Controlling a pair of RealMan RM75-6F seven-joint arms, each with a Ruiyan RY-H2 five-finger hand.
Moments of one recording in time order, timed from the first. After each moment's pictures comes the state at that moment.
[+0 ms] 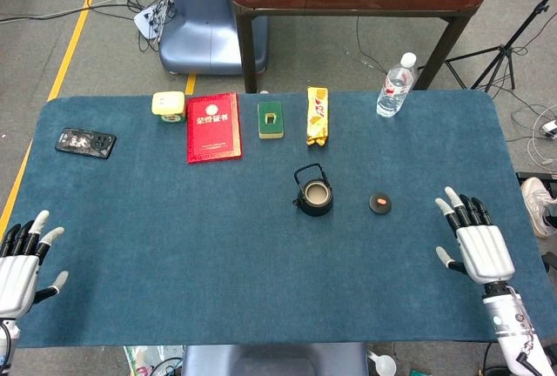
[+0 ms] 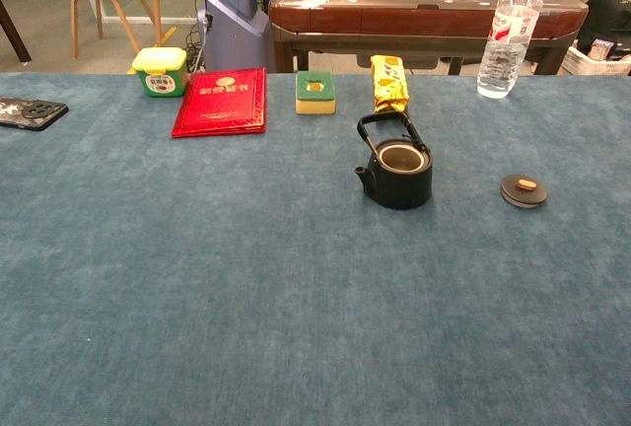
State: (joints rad) left arm -0.09 -1.14 -0.04 -1.59 1.48 1.50 0.15; right arm 0.19 -1.19 0.08 -1.62 -1.43 1.32 -0.23
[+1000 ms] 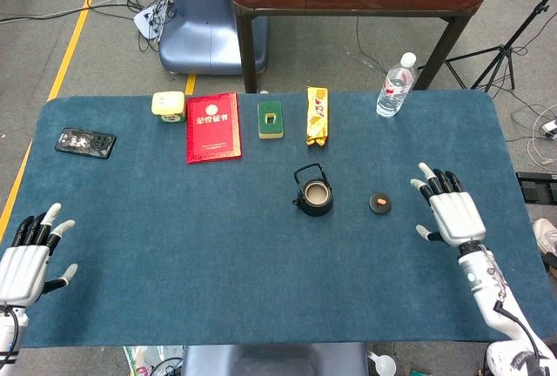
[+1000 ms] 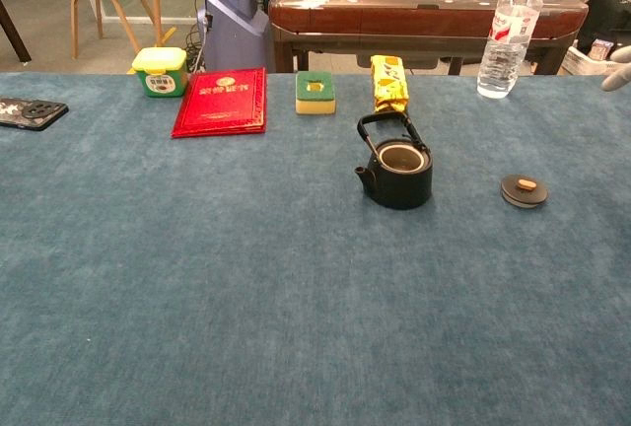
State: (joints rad) left arm -0.14 -1.14 -0.07 -1.59 1.45 1.41 0.11; right arm 0.40 -1.16 0.19 -1.68 -1.18 1.06 -0.38
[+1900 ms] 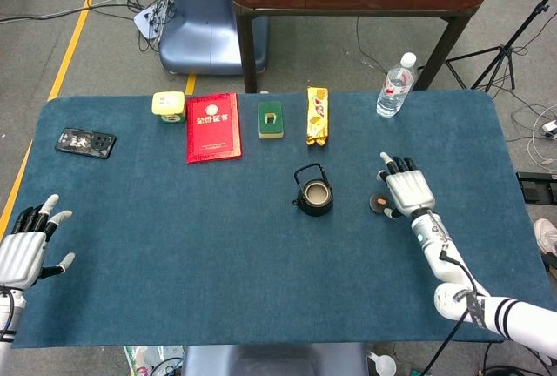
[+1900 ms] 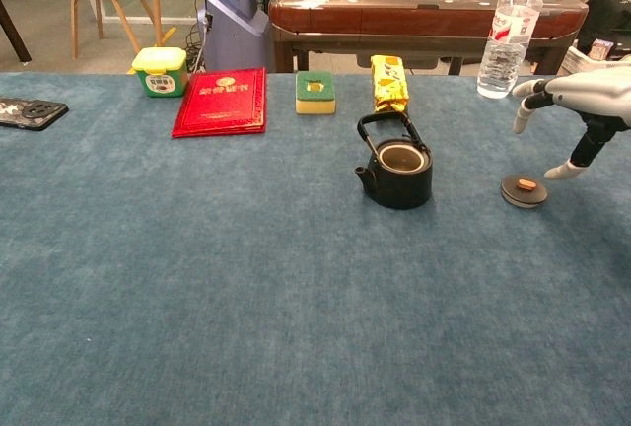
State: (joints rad) left arm -0.21 -1.17 -0.09 -1.44 1.40 1.30 -0.04; right arm 0.69 -1.36 0.18 -1.44 -0.84 0.85 -0.60
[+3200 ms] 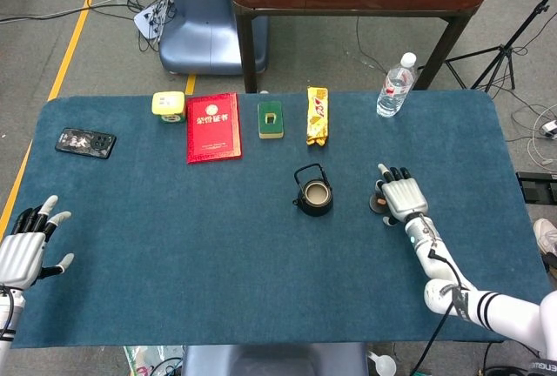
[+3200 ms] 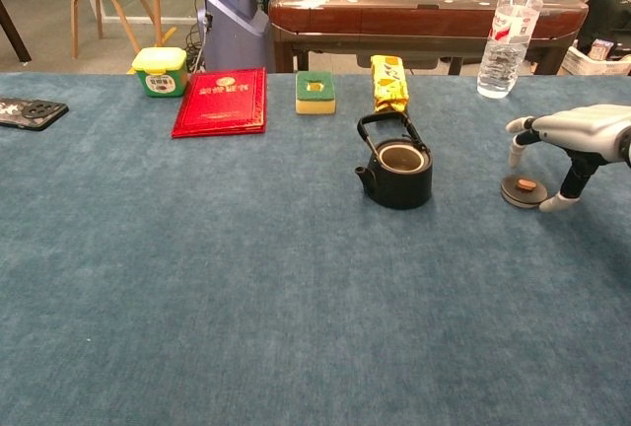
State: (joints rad) left arm -0.21 -1.18 -0.08 -1.40 1.39 1.30 -0.06; right arm 0.76 -1.45 0.09 -1.30 -0.75 0.80 -0.59
